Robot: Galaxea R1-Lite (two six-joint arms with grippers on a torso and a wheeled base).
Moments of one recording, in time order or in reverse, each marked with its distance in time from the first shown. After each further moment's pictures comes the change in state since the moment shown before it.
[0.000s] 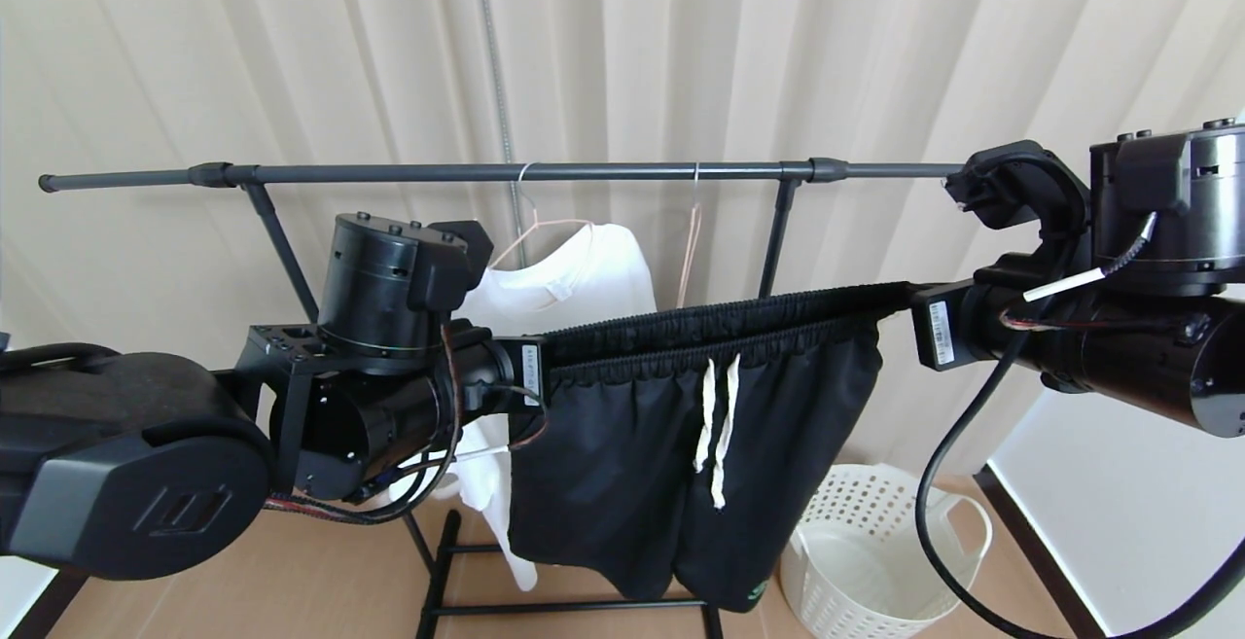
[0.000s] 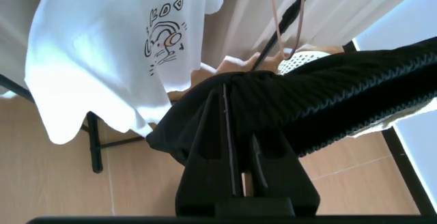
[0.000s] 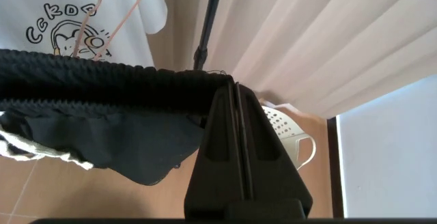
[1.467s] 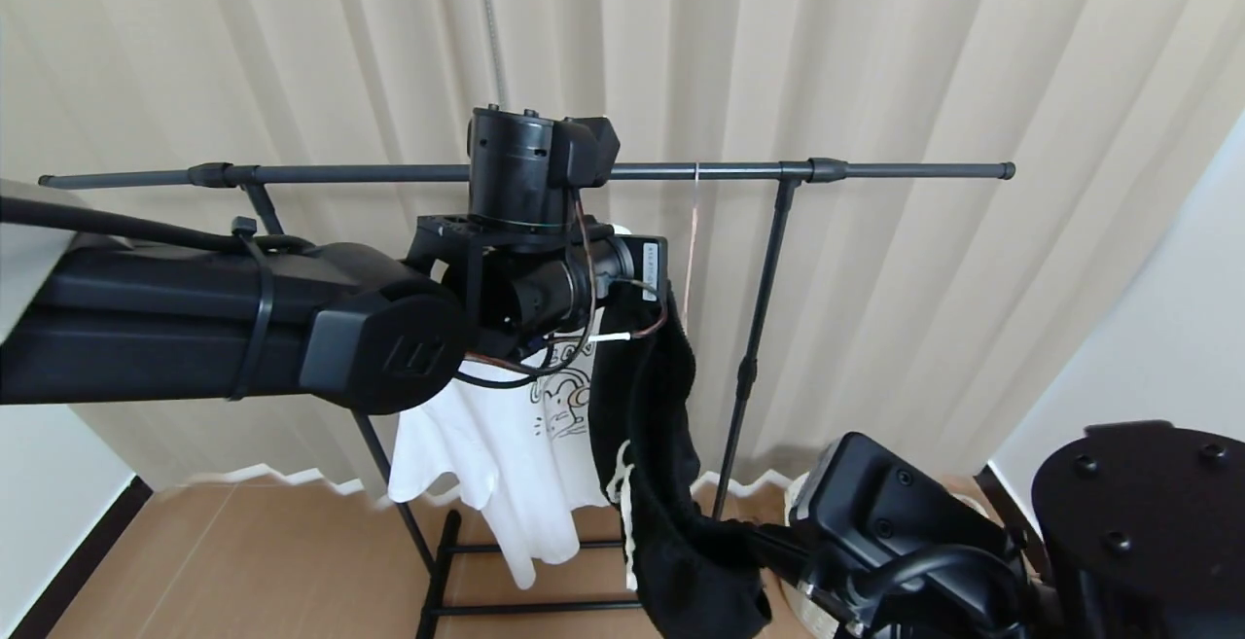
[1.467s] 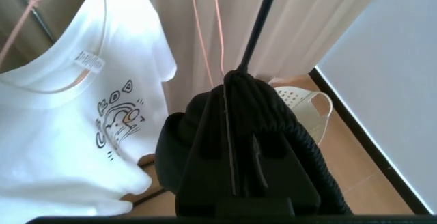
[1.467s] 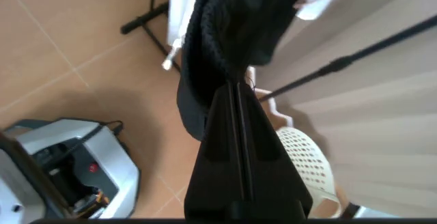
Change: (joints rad) left arm -0.052 0.255 -0.474 0.000 -0.127 0.125; right arm 0.602 -0.039 0.298 -0.108 0.061 -0.088
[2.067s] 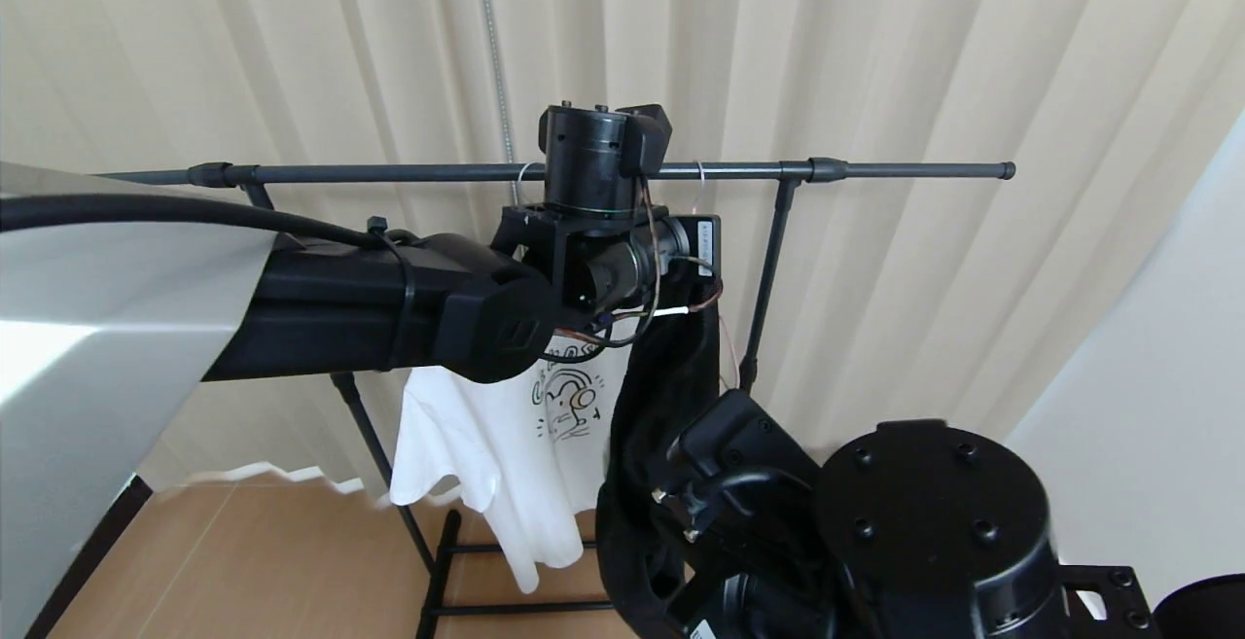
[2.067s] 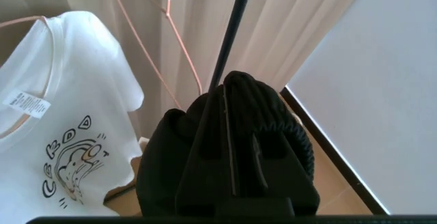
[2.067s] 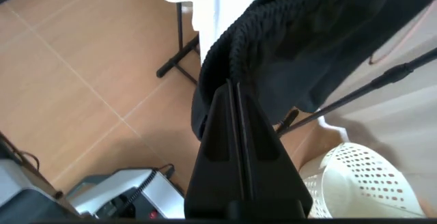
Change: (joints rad) left arm -0.026 0.161 -0.233 0.002 -0.025 -0.031; right arm 0.038 0.212 -0.115 -0.139 -0.065 0.207
